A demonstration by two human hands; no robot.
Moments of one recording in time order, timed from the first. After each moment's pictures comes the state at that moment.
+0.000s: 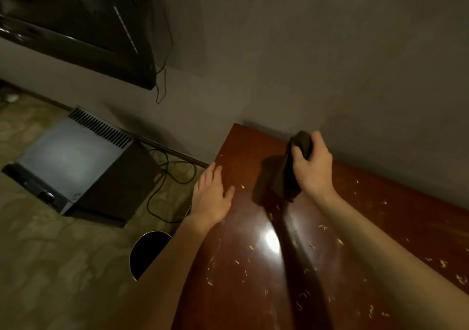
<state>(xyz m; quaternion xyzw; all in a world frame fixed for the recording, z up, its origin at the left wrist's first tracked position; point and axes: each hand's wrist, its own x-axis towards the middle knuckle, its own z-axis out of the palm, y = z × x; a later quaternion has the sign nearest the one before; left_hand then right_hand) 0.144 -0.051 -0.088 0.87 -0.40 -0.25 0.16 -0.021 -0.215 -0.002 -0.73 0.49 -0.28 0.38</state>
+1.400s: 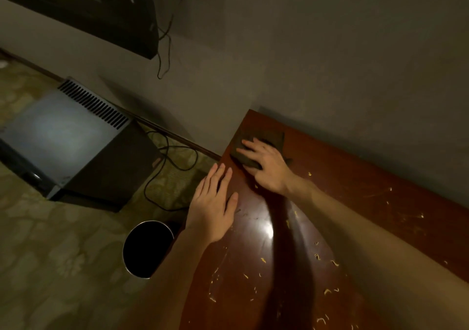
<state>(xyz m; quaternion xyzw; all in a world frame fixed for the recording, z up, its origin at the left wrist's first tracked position) 0.157 -0.019 -0.170 0.84 -0.50 -0.12 0.16 0.077 -0.226 -0.139 -0.92 0.24 0.06 0.30</state>
